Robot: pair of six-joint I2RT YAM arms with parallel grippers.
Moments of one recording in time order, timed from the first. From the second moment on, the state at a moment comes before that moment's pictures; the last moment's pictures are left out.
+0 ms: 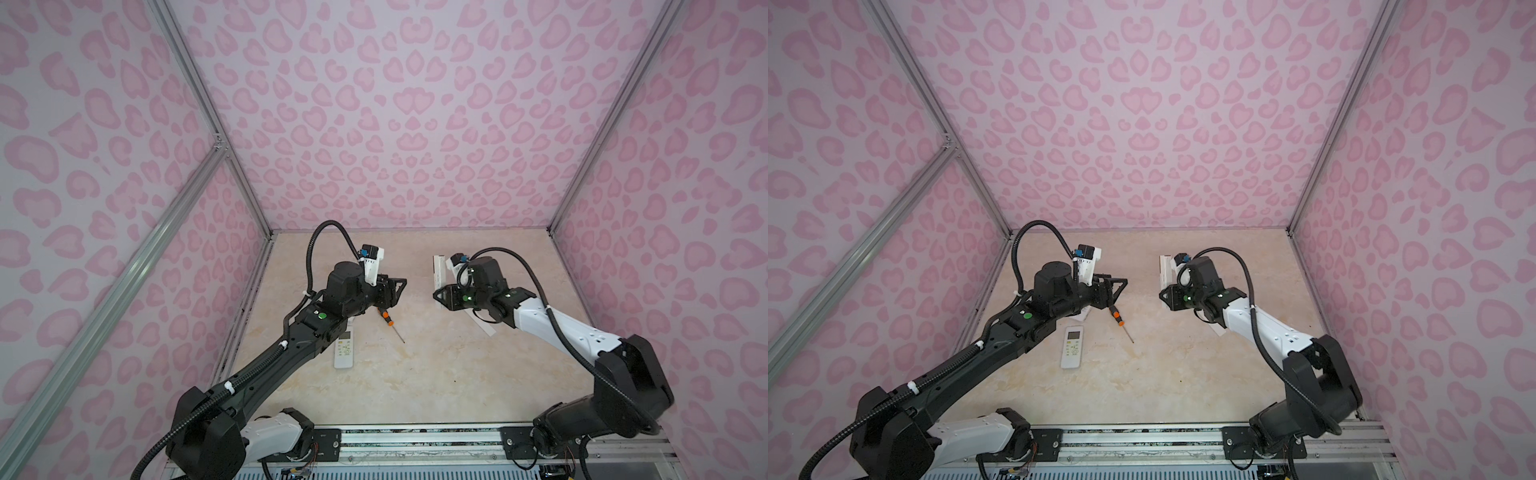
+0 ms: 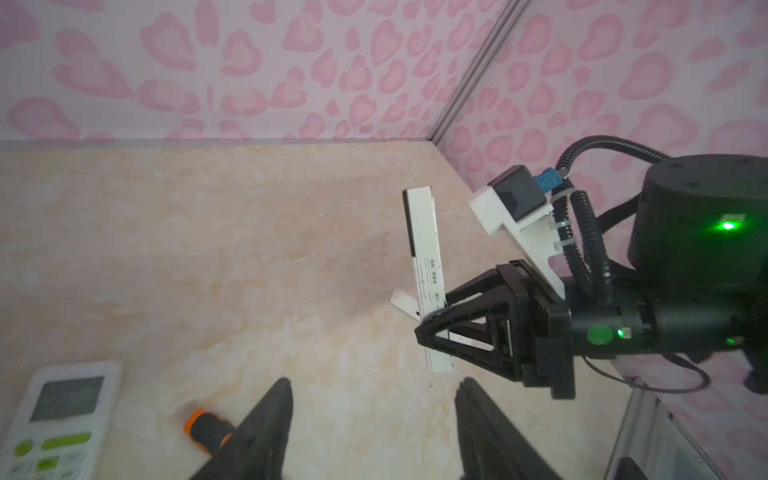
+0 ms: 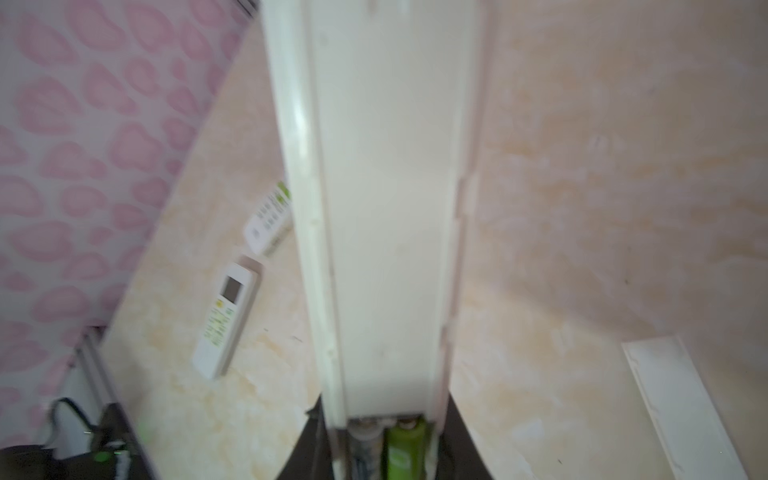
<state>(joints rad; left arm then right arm) -0.56 1.22 0.90 -0.12 0.16 -0.37 0.54 1.57 1.05 -0.36 -0.24 0.32</state>
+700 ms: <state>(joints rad) -0.57 1.47 0.73 -0.22 0.02 -0.60 0.72 2.02 1.41 -0.88 0.14 0.21</state>
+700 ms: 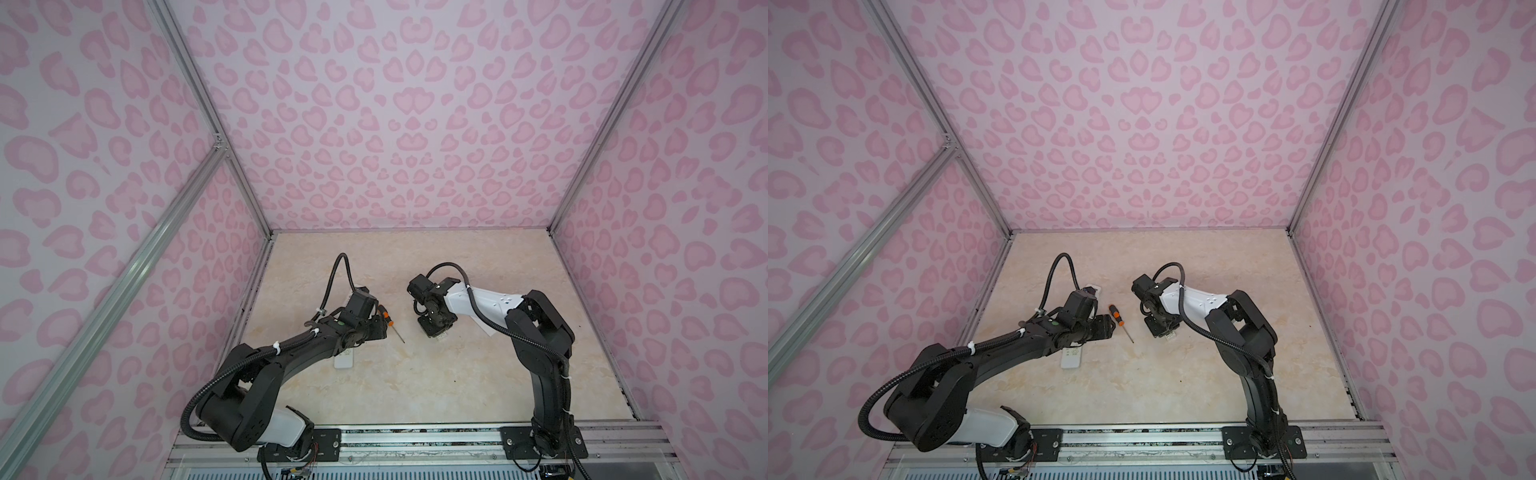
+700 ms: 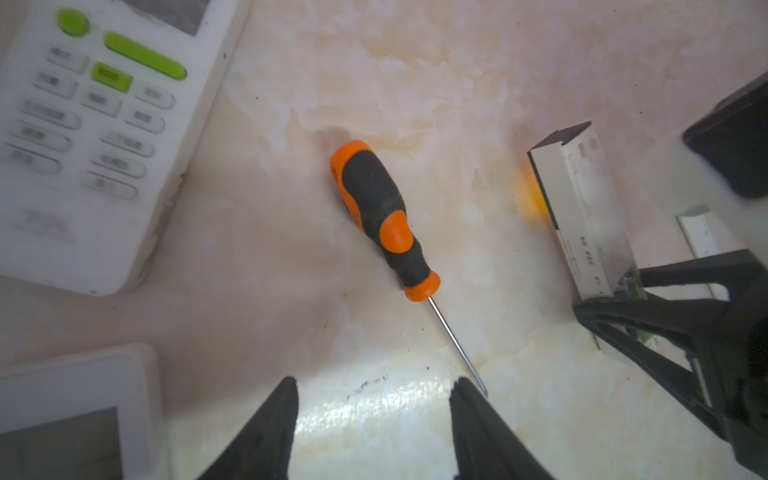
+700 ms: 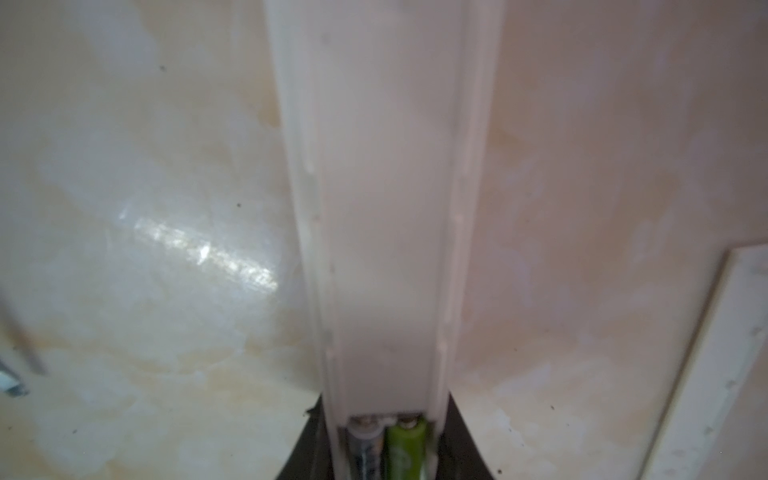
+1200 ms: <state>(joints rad) -0.68 1.77 0.95 -0.23 -0.15 -0.66 0.71 1.83 1.33 -0.87 0.13 0.23</state>
